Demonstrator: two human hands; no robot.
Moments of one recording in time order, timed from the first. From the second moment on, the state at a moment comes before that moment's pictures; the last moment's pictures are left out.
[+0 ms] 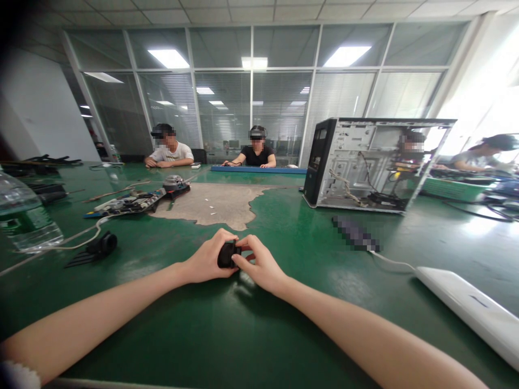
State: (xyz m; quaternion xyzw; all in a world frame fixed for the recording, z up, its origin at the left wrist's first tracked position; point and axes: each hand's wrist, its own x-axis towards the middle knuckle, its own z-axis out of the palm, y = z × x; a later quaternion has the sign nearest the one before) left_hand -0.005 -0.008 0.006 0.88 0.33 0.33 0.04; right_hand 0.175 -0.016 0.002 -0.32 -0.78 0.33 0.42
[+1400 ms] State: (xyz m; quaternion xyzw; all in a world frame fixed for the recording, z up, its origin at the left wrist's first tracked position) left_hand -0.005 -0.008 0.008 0.88 0.34 0.32 0.04; right_hand 0.175 -0.012 -0.002 -0.34 -0.74 0.39 0.42
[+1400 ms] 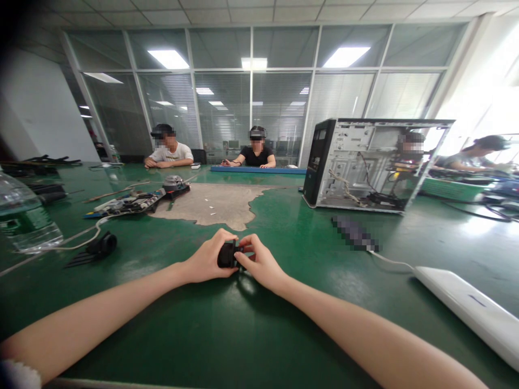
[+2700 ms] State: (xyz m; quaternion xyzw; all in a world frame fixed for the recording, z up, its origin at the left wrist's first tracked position) left_hand -0.003 -0.006 0.002 0.88 0.33 0.34 0.05; right_hand 0.176 -0.009 0.001 -0.30 -0.71 0.48 0.42
